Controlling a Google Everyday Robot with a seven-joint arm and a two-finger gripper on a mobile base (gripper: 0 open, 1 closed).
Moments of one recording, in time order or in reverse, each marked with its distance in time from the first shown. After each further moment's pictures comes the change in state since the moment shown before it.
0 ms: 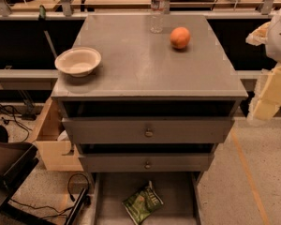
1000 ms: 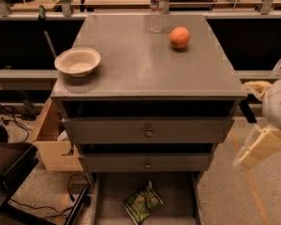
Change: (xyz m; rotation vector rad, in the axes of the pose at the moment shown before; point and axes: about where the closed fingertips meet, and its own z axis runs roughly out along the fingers) arm 0.027 0.051 0.079 -0.017 -0.240 0.092
